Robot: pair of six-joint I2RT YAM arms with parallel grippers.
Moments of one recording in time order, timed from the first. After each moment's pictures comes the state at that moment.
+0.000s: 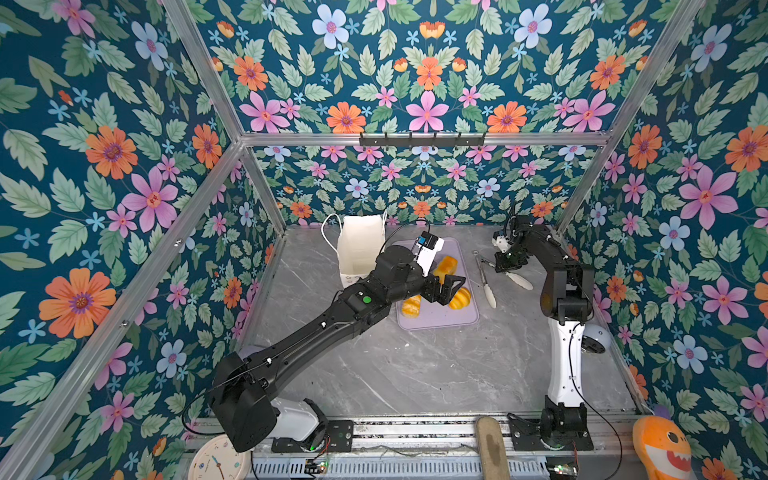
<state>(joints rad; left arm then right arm) -0.83 1.39 1.20 -0.11 0.24 -0.28 -0.02 2.43 2.10 -1.00 -0.14 -0.28</state>
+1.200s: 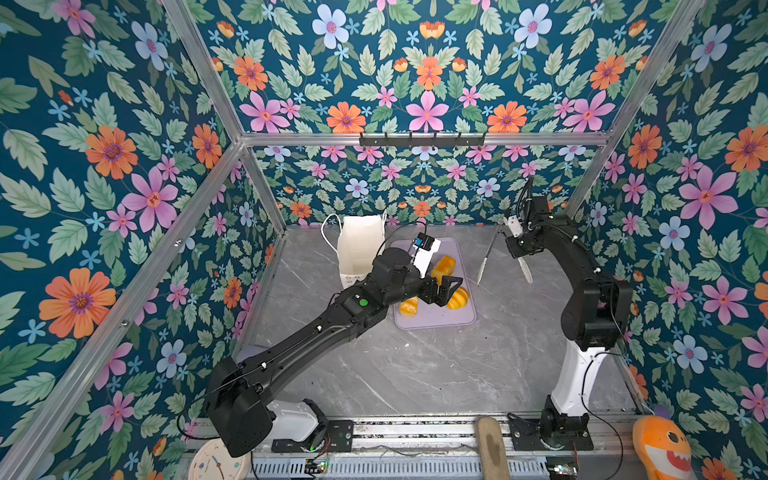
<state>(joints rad) -0.83 1.35 1.20 -0.13 0.20 -0.30 0.02 1.94 1.84 -0.90 -0.04 -0.30</state>
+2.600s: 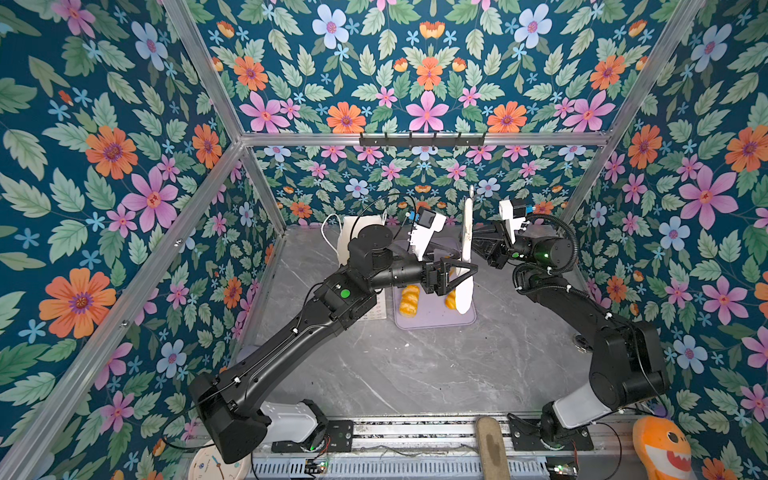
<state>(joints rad) -0.83 1.32 1.41 -0.11 0.60 -0.49 0.22 1.55 1.10 1.27 -1.22 0.86</state>
